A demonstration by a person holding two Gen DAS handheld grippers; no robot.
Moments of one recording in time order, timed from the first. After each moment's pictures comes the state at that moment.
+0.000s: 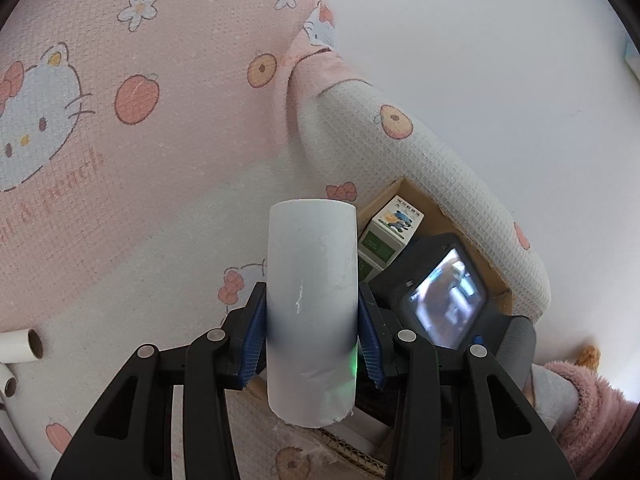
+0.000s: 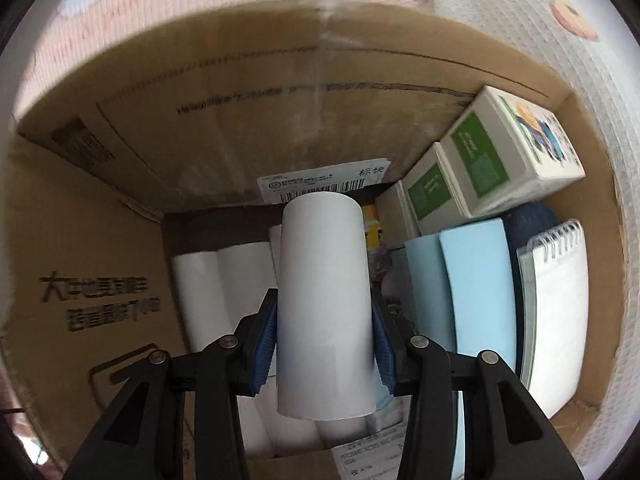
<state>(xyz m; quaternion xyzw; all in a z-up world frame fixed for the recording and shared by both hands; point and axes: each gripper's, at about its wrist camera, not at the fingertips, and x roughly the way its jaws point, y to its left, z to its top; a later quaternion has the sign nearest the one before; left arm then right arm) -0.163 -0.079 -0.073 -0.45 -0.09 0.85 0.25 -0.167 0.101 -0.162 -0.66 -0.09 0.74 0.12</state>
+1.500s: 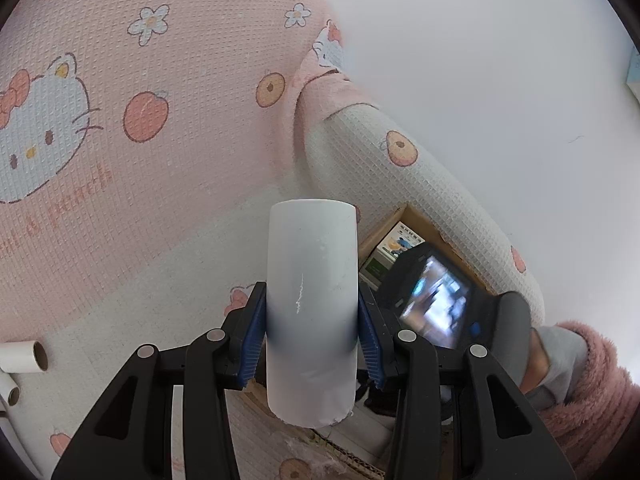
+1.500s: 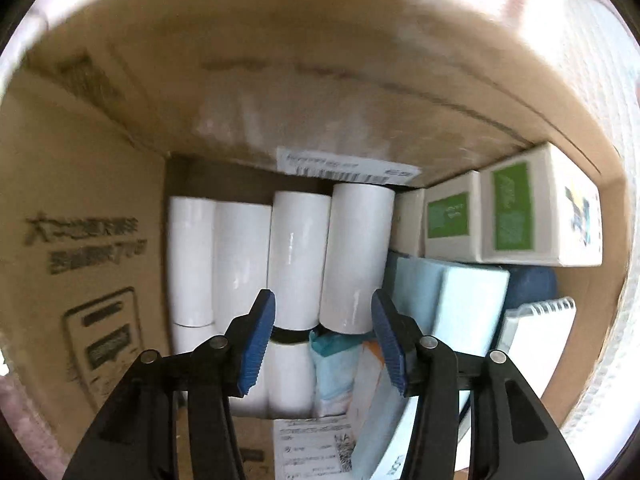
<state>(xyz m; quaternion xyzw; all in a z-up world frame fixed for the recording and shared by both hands) -0.180 -0.093 -0.056 -0.43 -0.11 0.86 0.25 -0.172 0.100 -0.147 -0.72 -0.13 0.68 0.08</state>
